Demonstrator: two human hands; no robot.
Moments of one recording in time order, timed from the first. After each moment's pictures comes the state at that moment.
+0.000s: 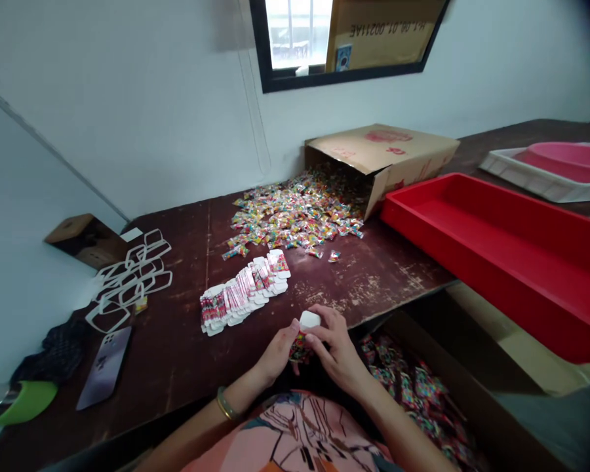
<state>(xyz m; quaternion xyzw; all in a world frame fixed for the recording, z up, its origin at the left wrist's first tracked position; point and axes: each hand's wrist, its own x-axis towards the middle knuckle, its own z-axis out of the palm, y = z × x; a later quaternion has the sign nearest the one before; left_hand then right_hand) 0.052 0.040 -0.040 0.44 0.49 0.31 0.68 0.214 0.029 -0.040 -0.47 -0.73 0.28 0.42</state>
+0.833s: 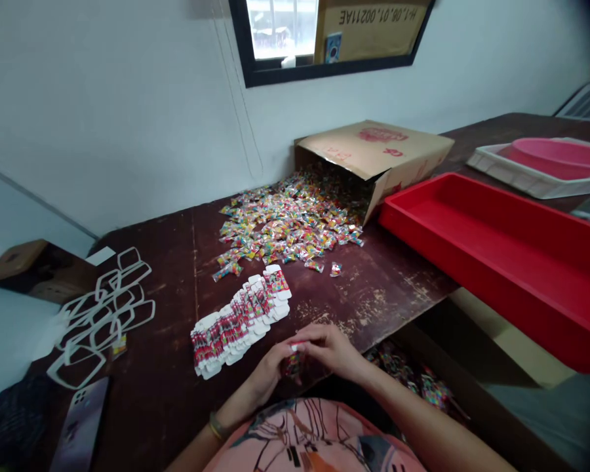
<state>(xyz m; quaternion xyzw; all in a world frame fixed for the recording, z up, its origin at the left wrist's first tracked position) 0.005 0.100 -0.055 0.36 0.41 0.27 0.79 0.190 0.115 -0.027 -0.39 -0.66 0.53 0.36</state>
